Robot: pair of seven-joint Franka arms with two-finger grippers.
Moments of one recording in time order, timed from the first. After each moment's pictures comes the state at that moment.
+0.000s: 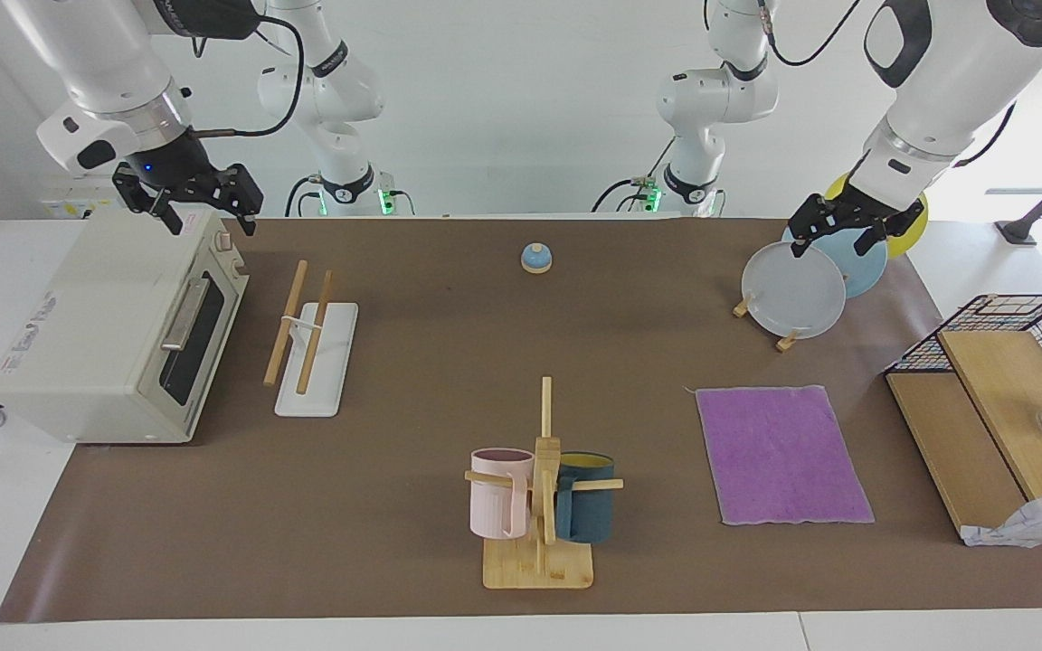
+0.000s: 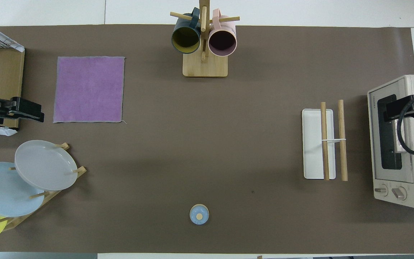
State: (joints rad) left arm 0.00 -0.02 -0.08 -1.63 -0.02 1.54 -0.04; right arm -0.03 -0.01 0.02 -1.53 -0.03 1.45 0.00
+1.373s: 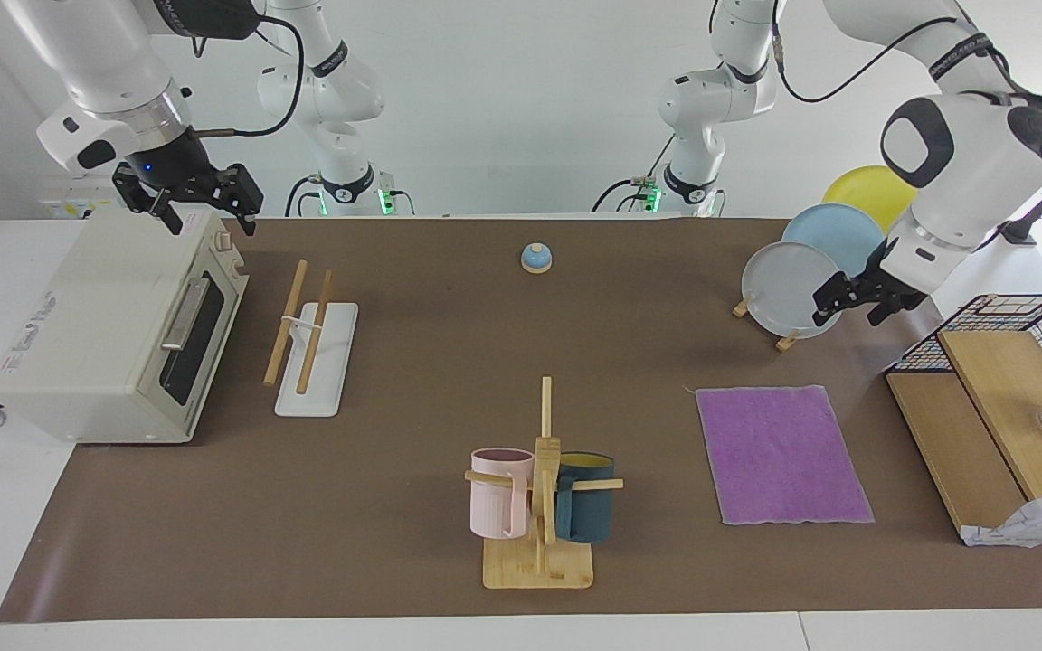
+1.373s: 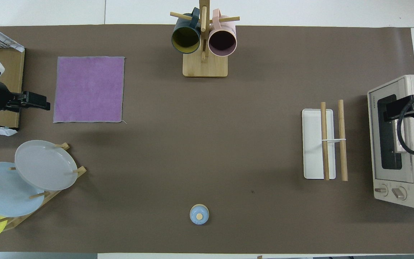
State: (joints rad) left arm 0.13 0.15 -0.07 -1.81 -0.09 1.95 0.16; right arm -0.03 -0.01 0.02 -1.53 -0.03 1.45 0.00
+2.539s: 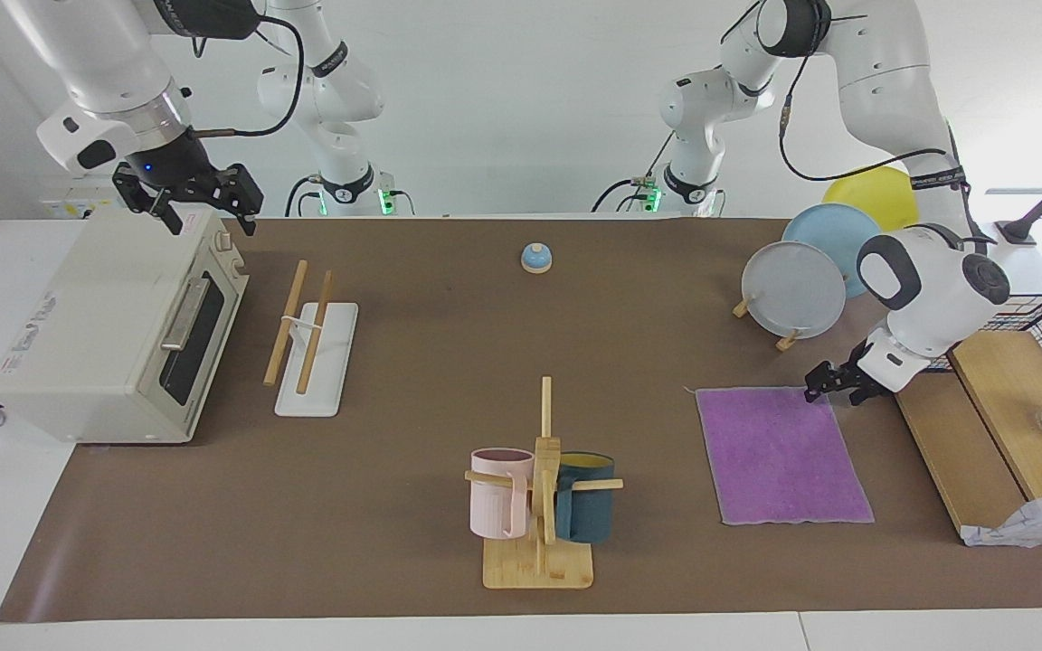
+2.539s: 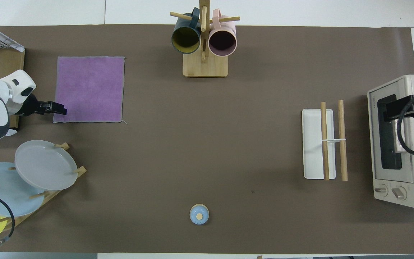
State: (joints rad) left arm 0.21 0.40 -0.08 -1.88 -0.14 2.25 0.34; right arm -0.03 -0.01 0.02 -1.53 -0.03 1.45 0.00
